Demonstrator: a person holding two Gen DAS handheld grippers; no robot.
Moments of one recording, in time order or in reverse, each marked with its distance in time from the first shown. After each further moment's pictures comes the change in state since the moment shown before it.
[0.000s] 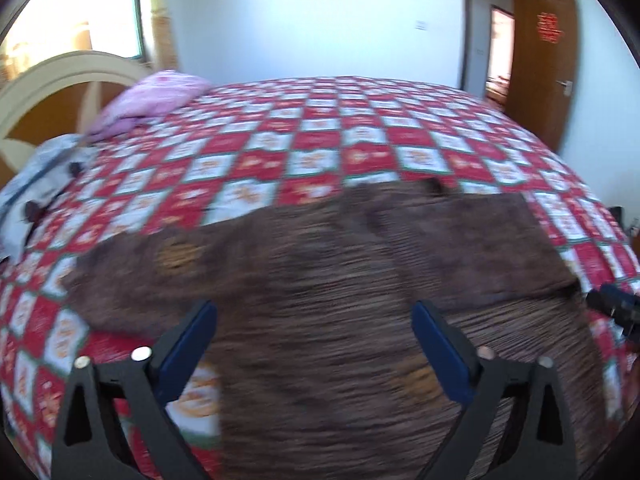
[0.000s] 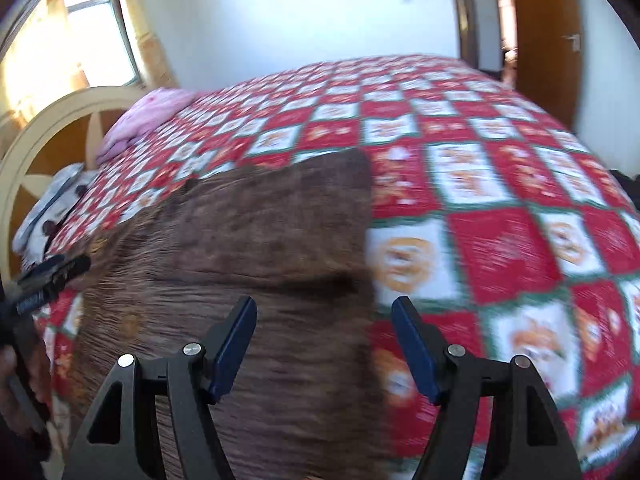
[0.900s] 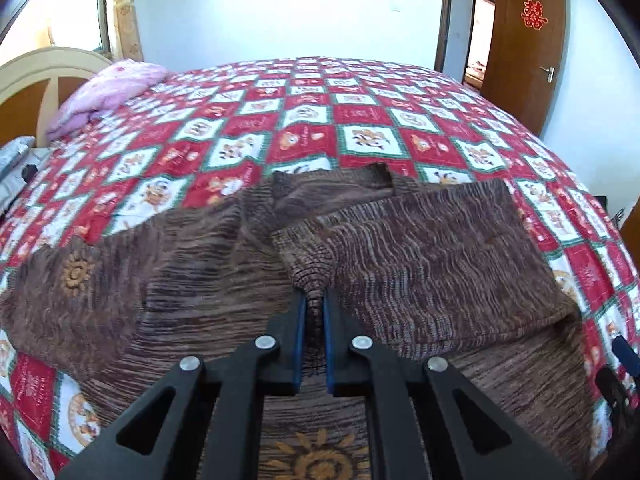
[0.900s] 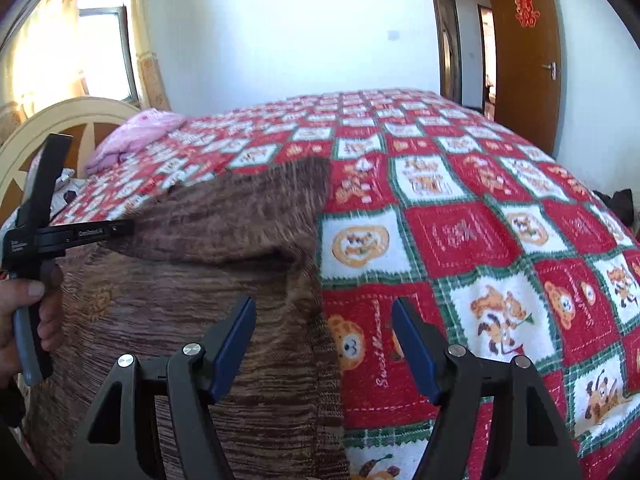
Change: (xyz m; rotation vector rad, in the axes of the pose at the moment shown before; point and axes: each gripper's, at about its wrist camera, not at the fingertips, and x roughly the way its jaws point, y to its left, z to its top) left arm 0.055 -0.057 0.013 0.020 0.045 -0.031; right arm 0.002 -0.007 -0.035 -0.036 -0.078 -0.050
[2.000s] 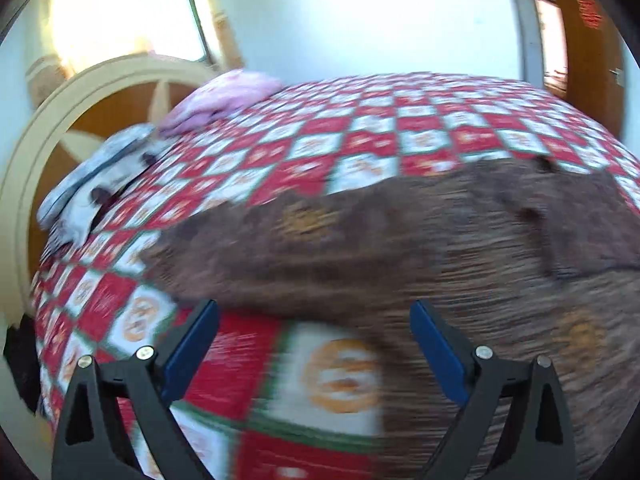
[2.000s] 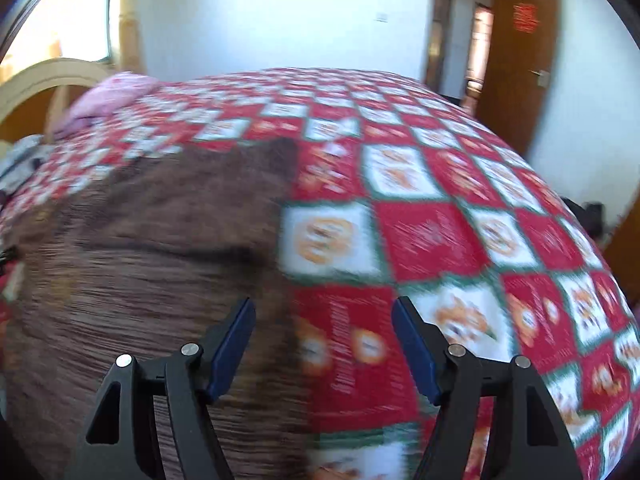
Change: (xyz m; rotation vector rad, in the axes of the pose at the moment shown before) left arm -0.044 0.156 -0.064 -0.089 -0.067 0.382; right arm -0.002 0.020 0.030 -0.108 0.062 -0.078
